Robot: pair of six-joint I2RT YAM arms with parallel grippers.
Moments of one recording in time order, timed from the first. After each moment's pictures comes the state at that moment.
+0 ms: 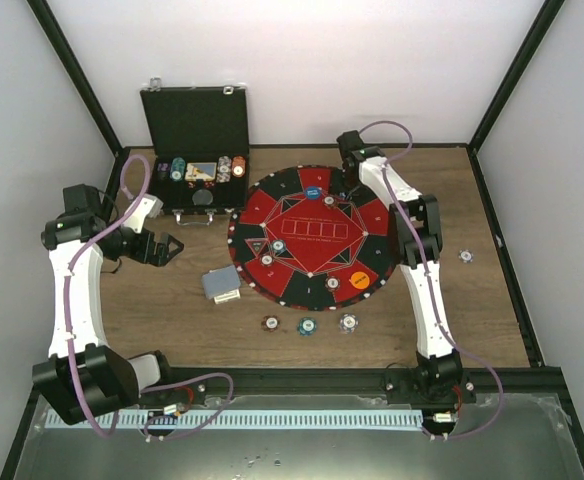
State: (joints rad) left arm 0.30 1.20 1.20 -1.20 0.63 0.60; right arm 0.28 2.50 2.21 -0.86 0.06 0.36
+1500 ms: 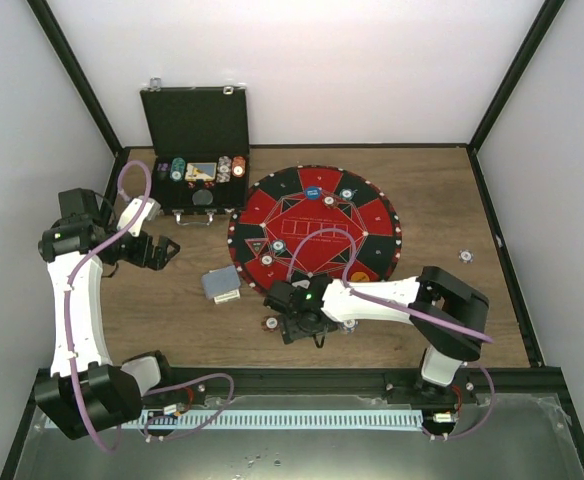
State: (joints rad) left arm 0.30 1.12 1.19 -1.19 0.56 0.59; right arm 1.18 1.70 1.01 -0.72 0.11 0.86
